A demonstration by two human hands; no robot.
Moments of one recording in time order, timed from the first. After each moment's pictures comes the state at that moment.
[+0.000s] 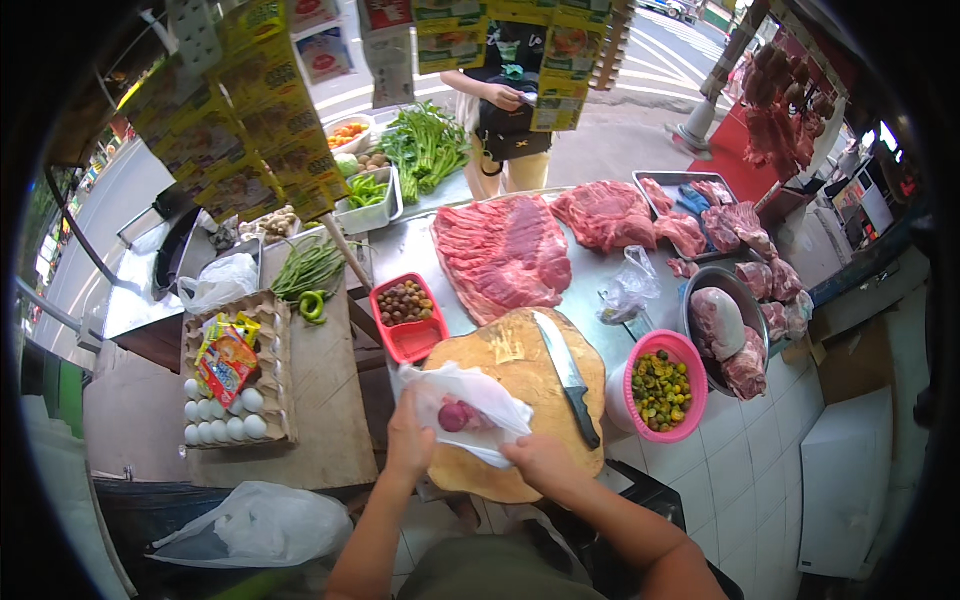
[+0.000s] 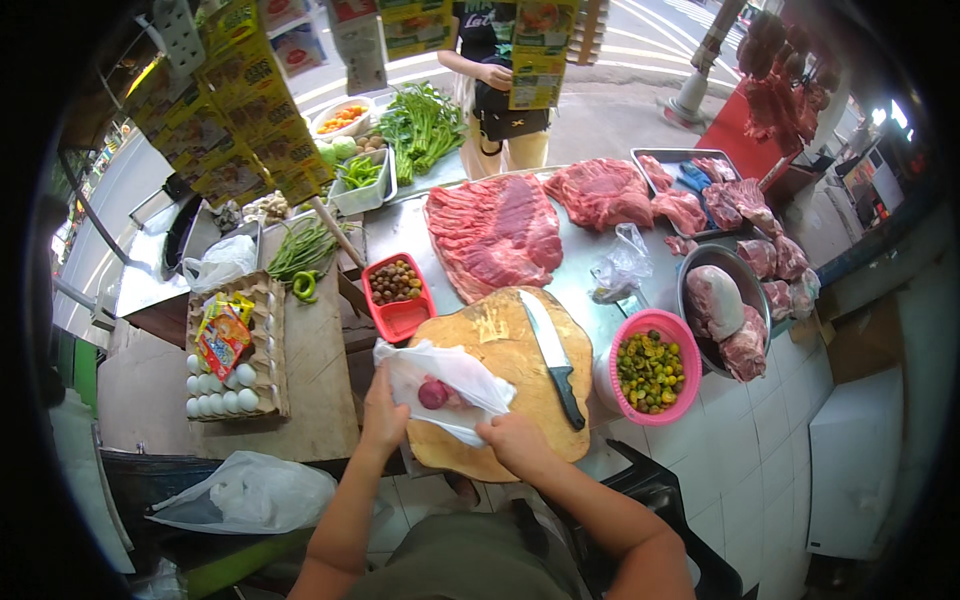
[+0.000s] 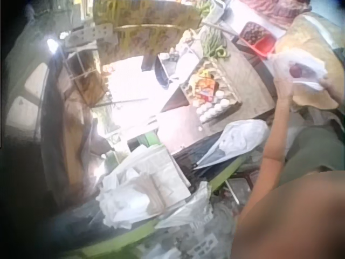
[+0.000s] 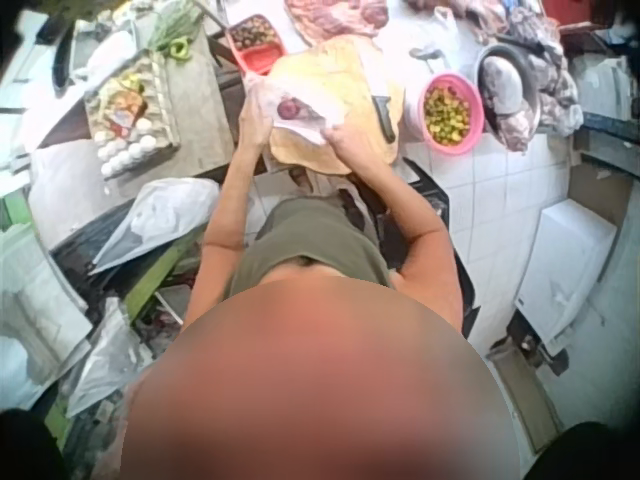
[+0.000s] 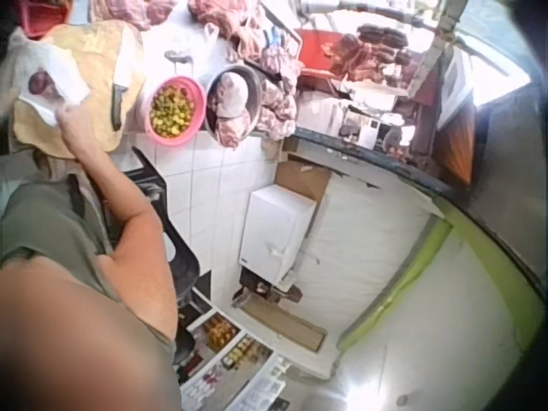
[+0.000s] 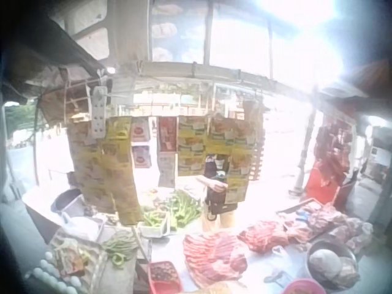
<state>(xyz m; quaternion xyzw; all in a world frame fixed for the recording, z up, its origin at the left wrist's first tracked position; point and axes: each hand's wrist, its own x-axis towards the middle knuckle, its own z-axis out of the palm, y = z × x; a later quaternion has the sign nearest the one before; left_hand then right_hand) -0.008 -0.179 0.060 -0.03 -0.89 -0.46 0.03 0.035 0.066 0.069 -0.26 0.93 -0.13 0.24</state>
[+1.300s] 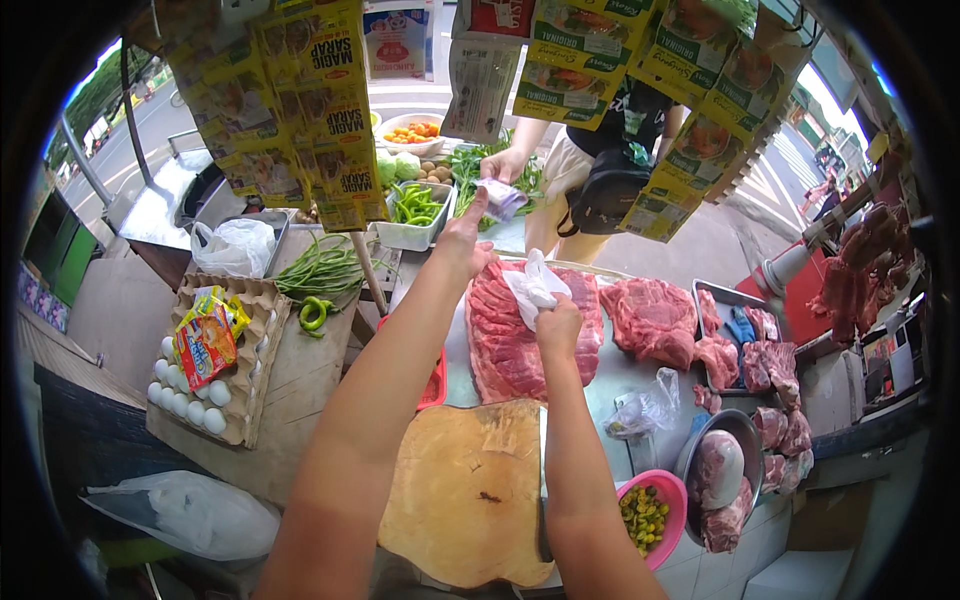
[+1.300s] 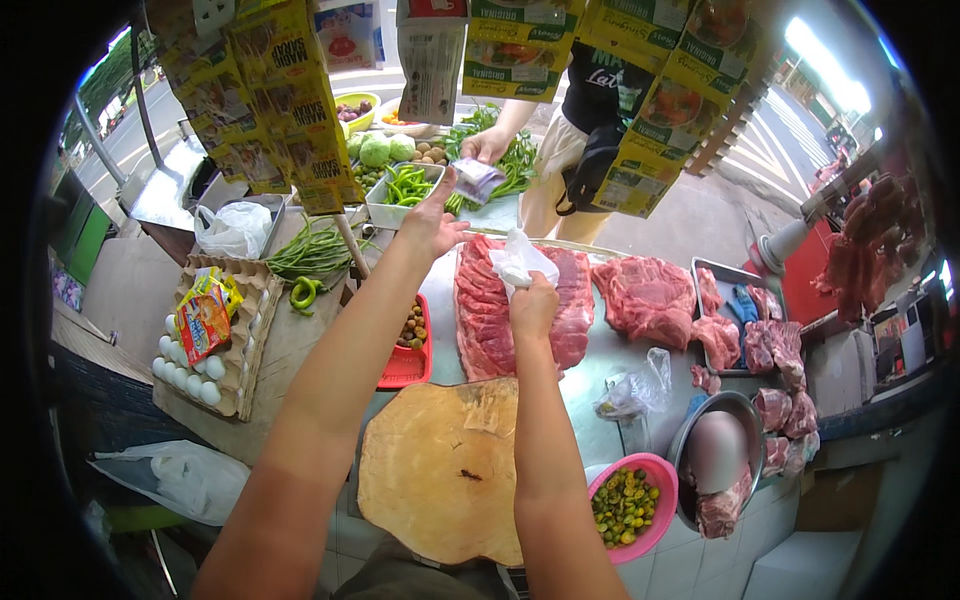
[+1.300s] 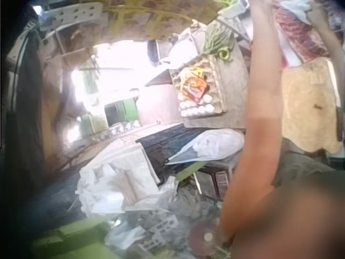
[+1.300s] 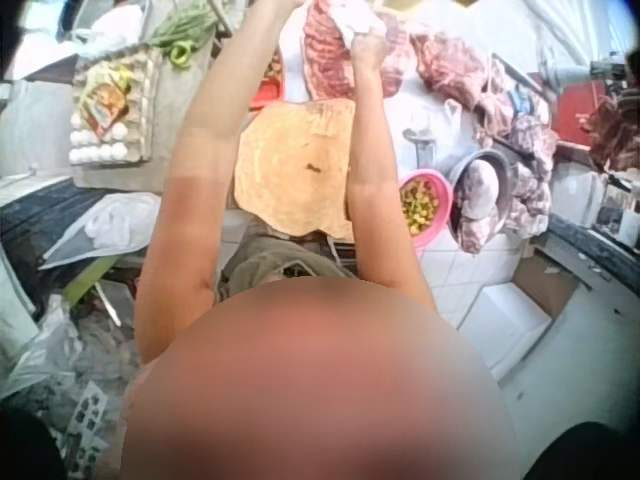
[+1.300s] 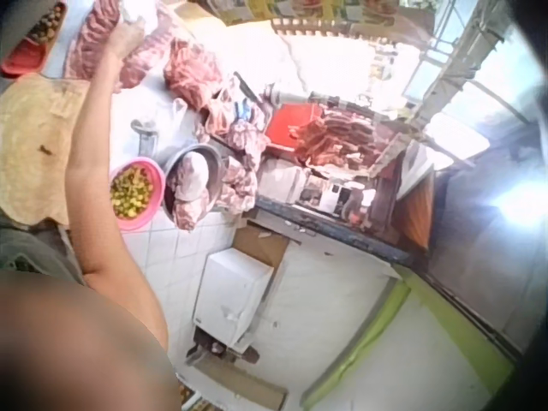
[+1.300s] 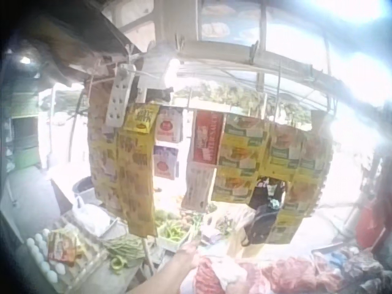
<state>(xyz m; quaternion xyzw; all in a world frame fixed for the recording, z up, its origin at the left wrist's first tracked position) -0.411 -0.135 0.099 0.21 -0.34 -0.91 -0.07 -0.352 0.061 0.017 0.03 0.88 -0.43 -0.18</state>
